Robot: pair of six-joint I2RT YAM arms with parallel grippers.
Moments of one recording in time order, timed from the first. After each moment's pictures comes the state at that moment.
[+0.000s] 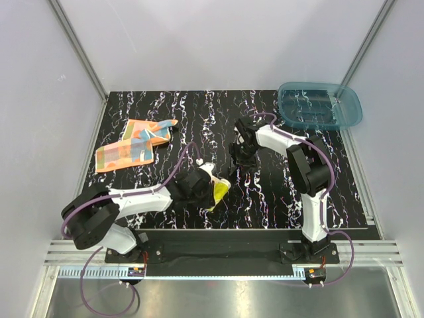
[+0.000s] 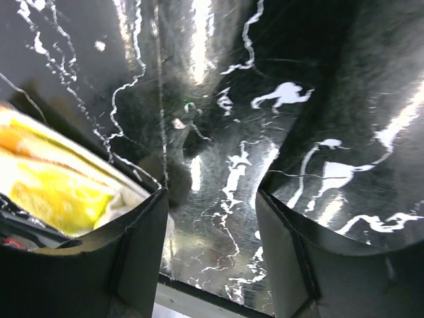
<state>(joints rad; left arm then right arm) -0.94 1.43 0.65 -0.11 -0.03 -0.63 0.49 2.07 1.49 -0.78 -0.27 0.41</state>
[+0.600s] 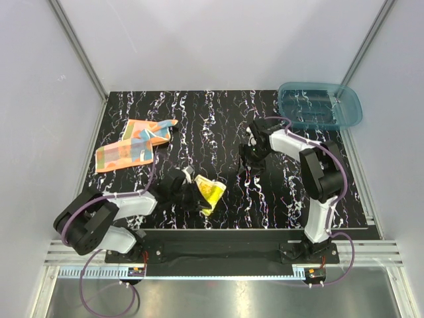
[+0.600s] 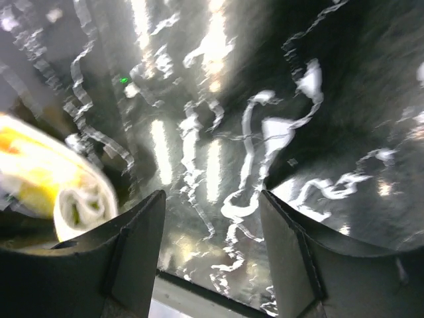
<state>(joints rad) -0.69 1.38 0.40 0.16 0.41 -1.00 0.41 1.95 1.32 -0.70 -0.31 0.40</state>
